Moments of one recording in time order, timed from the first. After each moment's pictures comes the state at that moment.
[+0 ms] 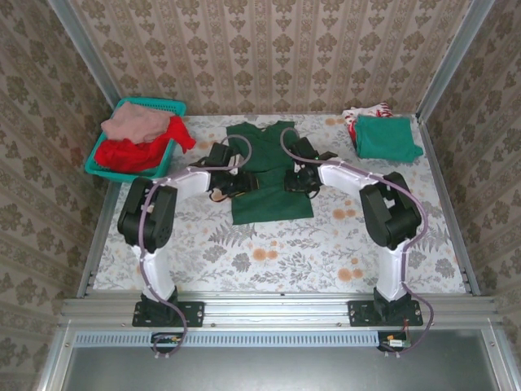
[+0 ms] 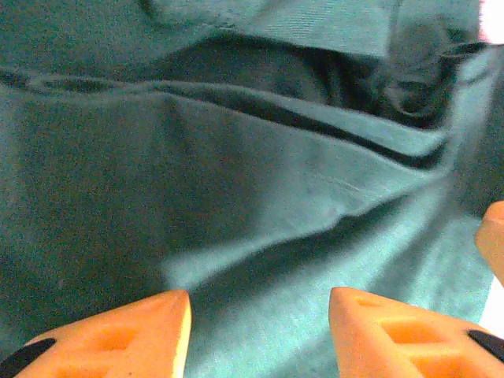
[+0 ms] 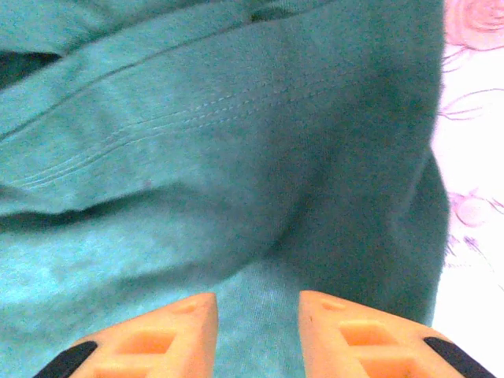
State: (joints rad) left arm -0.43 1.88 1.19 -0.31 0.42 -0.54; right arm 0.46 1.95 1.40 -0.55 -0.05 0.47
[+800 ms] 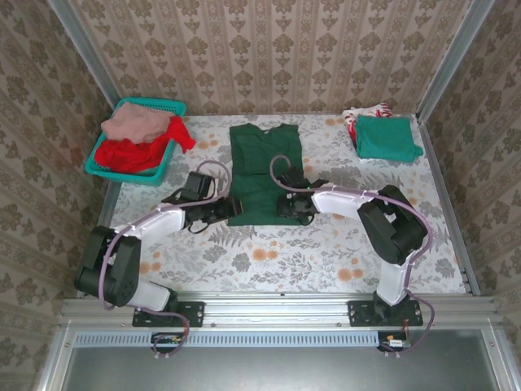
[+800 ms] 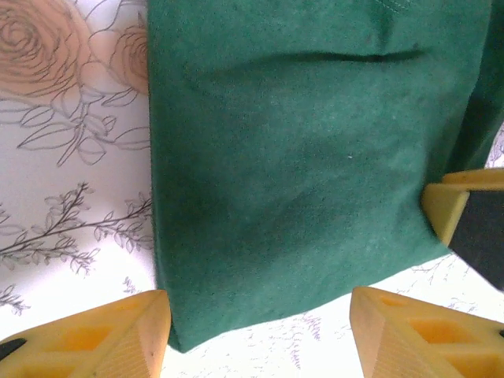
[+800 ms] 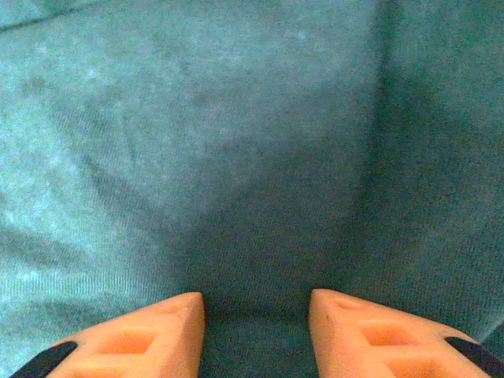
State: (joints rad) left arm -0.42 1.42 0.72 -0.25 0.35 -0.56; right arm 0.64 1.85 1.11 -0.39 0.02 0.59
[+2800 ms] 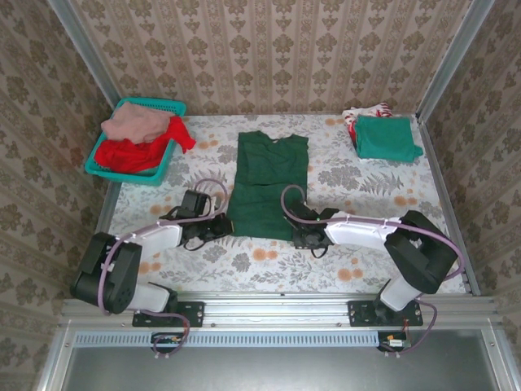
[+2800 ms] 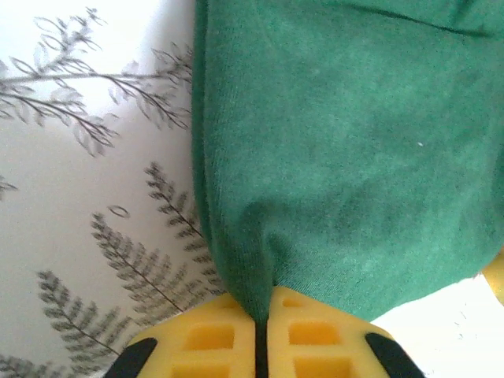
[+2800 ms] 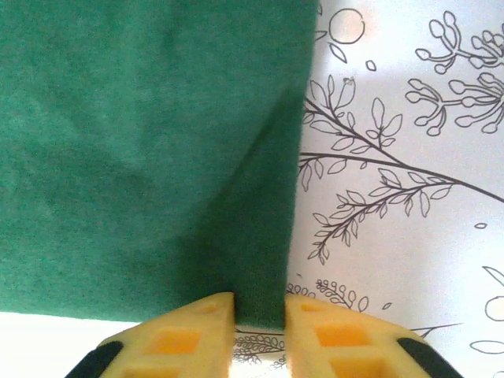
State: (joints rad) left arm -0.42 1.38 0.52 -0.13 0.44 -0.58; right arm 0.79 1.59 0.81 -0.50 0.17 0.82
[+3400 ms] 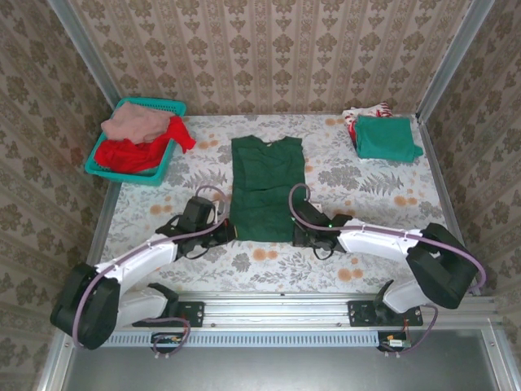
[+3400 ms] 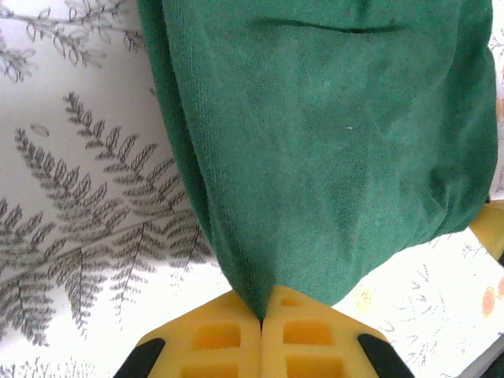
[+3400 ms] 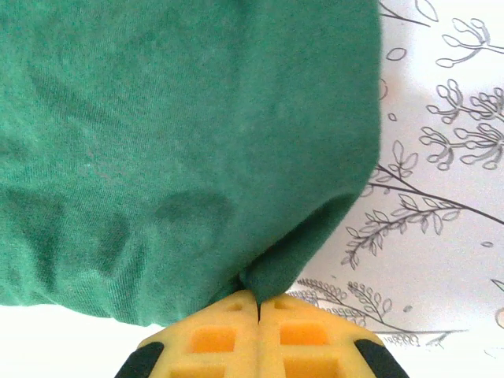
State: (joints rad) left arm -0.56 1.14 0.46 -0.21 0.33 -0.68; right arm 0.79 1.43 0.72 -0.37 0.17 0.80
